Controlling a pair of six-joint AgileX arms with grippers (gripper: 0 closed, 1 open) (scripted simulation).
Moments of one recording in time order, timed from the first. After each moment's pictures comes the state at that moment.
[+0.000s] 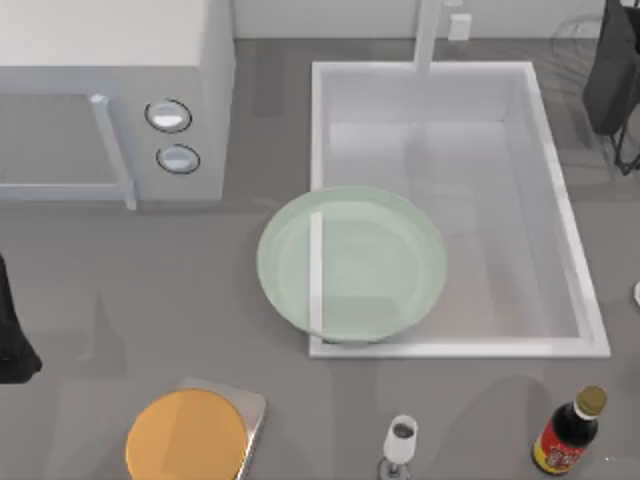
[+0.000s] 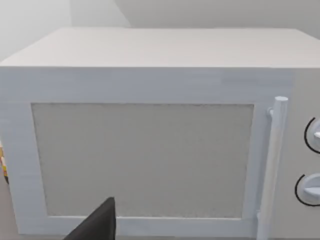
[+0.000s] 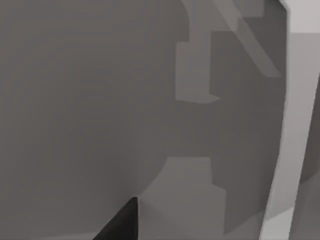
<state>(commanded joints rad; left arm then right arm) 0.00 0.00 0.00 0.00 0.00 0.00 -0.24 1.81 0.86 -0.63 0.00 -0.94</state>
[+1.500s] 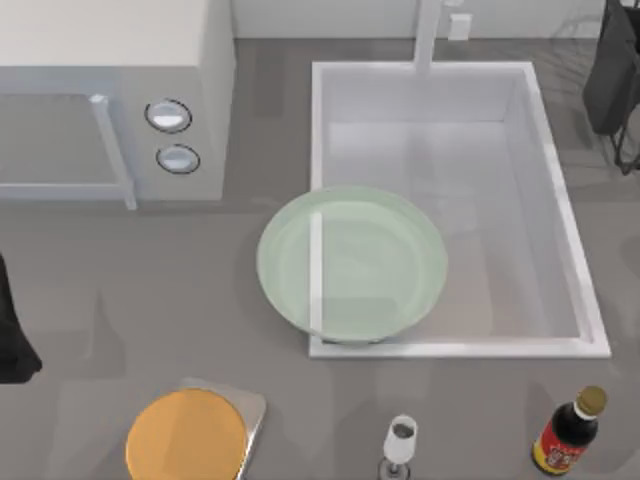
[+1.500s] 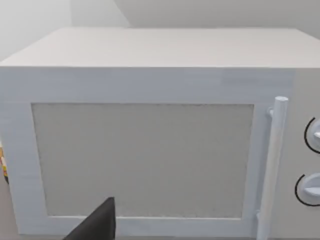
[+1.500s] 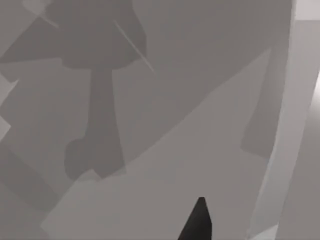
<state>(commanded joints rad) 0.00 0.00 0.00 0.00 0.00 0.00 -0.24 1.59 1.15 -1.12 -0.01 -0.92</state>
